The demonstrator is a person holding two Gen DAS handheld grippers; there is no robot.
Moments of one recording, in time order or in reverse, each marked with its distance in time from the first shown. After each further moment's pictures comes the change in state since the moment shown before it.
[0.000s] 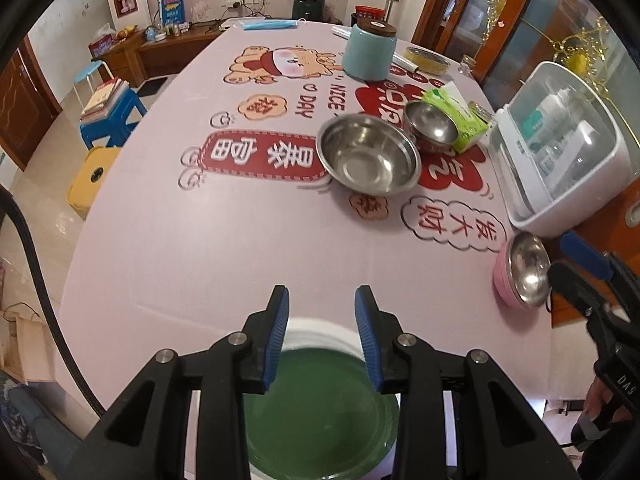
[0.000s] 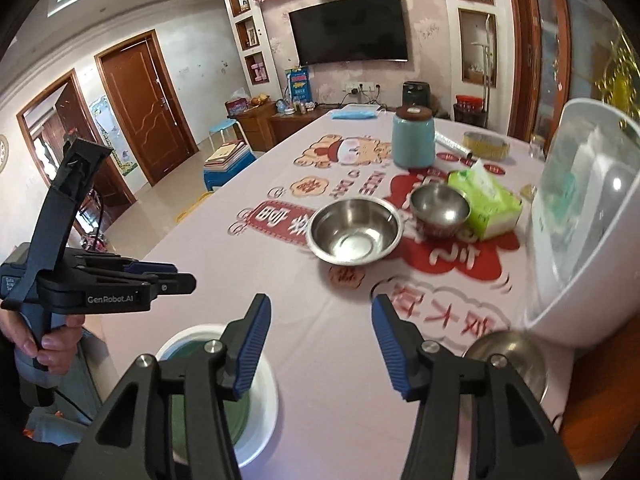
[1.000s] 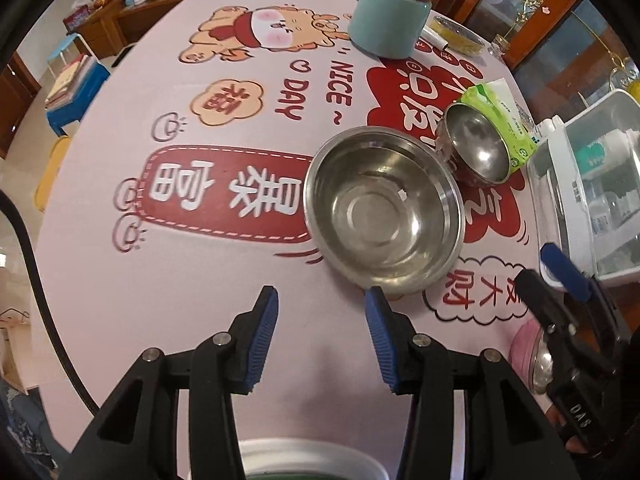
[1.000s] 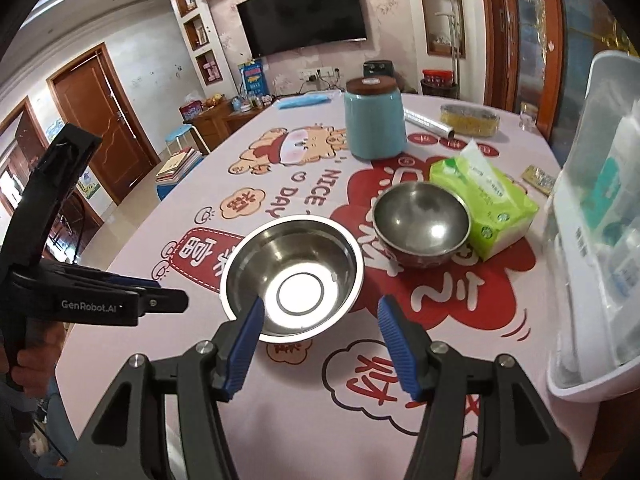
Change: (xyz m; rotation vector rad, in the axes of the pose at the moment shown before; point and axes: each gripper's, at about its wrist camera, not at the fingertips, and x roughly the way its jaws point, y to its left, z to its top) left arm 0.136 -0.005 0.124 -0.033 0.172 -0.057; right arm 0.142 -0.063 0.035 0.152 0.058 -0.067
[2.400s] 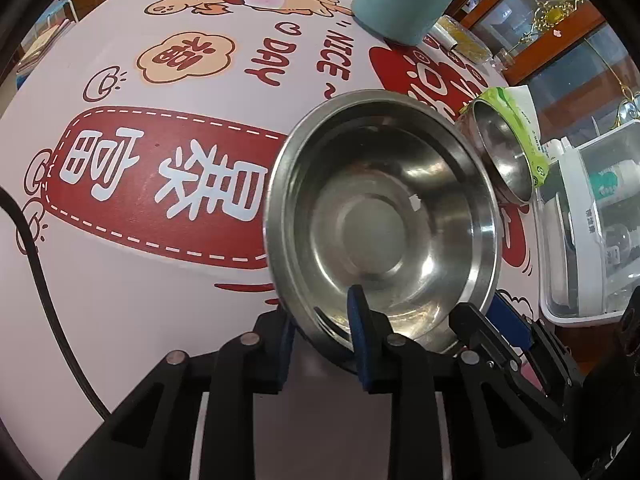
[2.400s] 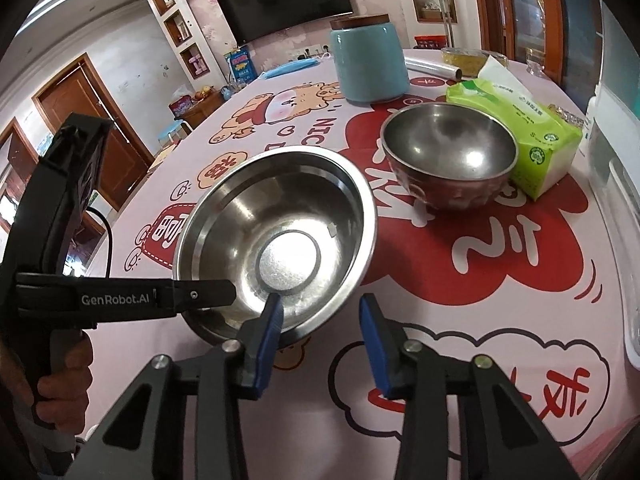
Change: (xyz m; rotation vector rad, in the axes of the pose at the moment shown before) left arm 0.088 0.003 0.009 -0.076 -0.024 -0.159; right arm 0.072 -0.003 -0.030 0.064 0.038 0.031
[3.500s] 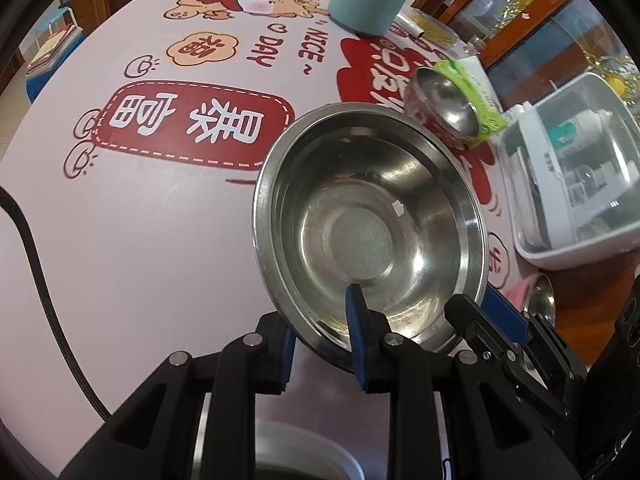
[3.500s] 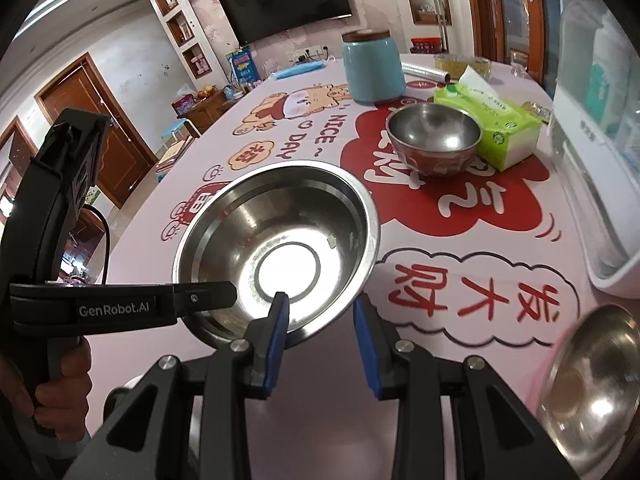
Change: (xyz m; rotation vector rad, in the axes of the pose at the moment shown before) left arm -0.070 -0.013 -0.081 0.042 -0.006 -0.001; right arm -0.082 0.030 -0.047 0.009 0.001 -0.014
